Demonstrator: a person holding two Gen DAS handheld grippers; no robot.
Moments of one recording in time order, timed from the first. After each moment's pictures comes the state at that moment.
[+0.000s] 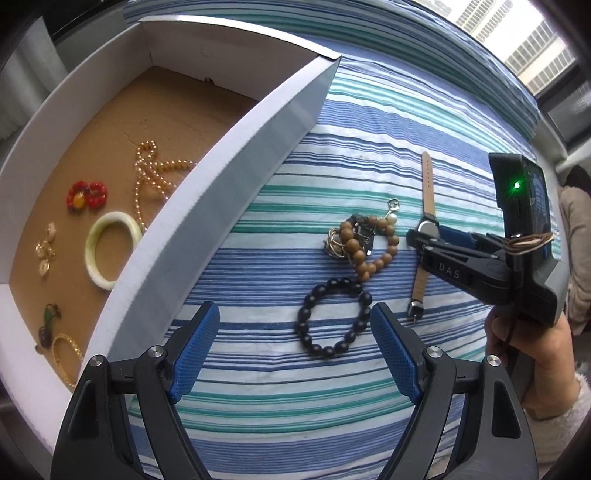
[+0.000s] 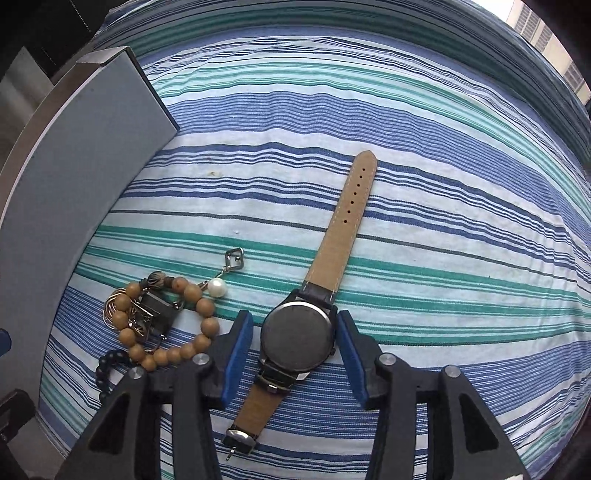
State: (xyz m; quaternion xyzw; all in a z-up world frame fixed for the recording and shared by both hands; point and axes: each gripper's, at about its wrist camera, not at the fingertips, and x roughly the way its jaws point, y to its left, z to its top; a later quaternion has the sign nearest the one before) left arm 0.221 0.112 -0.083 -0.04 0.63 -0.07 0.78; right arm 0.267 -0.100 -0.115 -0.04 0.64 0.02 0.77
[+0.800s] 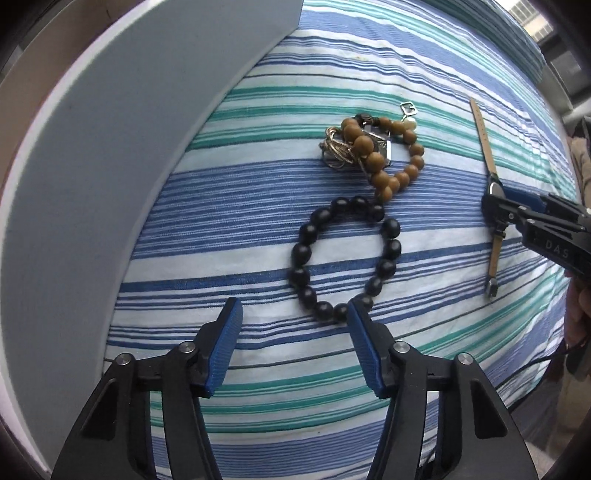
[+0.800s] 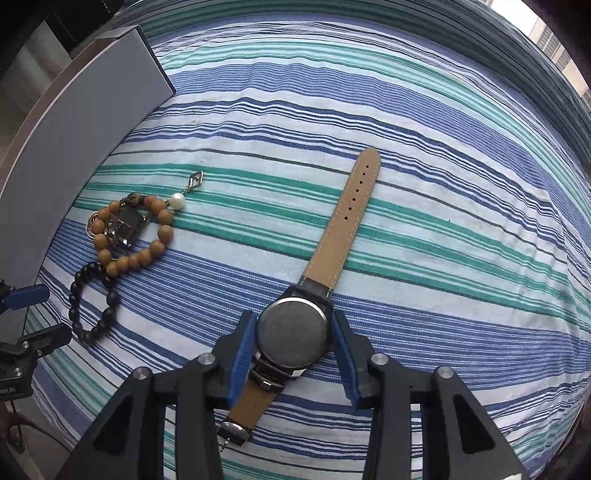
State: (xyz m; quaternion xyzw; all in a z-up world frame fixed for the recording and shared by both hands) left arm 0.203 0.099 -0.165 0.00 0.69 -0.09 0.72; right arm 0.211 -0.133 -0.101 -0.07 0.65 0.05 0.75
